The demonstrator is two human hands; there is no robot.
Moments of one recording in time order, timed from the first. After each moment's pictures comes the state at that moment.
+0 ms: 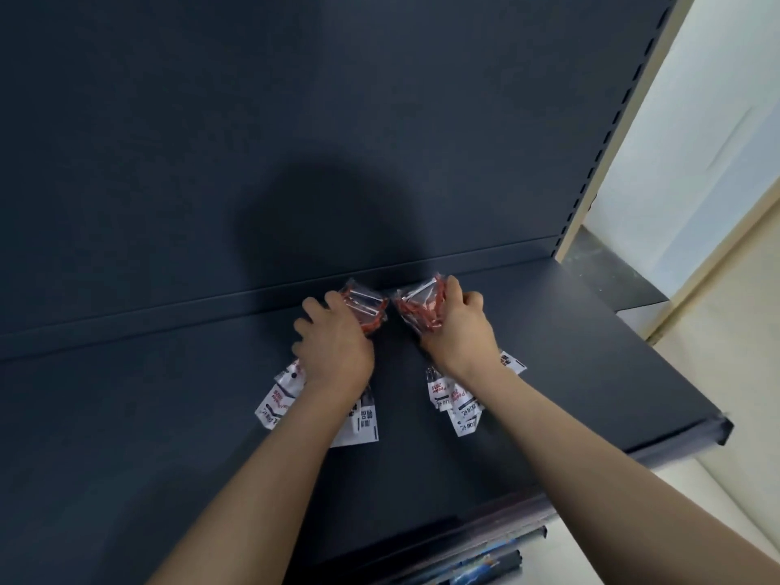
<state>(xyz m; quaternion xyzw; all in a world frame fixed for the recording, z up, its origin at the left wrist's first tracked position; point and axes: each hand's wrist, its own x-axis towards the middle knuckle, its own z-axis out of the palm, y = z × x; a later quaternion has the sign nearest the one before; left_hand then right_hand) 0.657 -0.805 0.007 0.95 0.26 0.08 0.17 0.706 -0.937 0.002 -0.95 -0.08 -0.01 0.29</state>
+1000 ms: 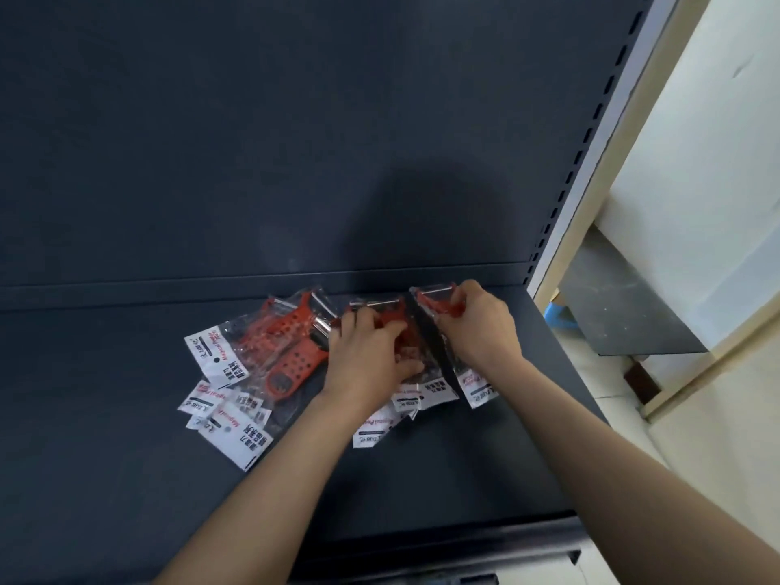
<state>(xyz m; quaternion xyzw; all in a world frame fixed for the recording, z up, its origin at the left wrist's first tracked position) 0.710 -0.928 -0.010 0.98 0.13 0.09 0.15 0.794 -1.051 0.016 -0.94 -0.14 0.01 0.32</state>
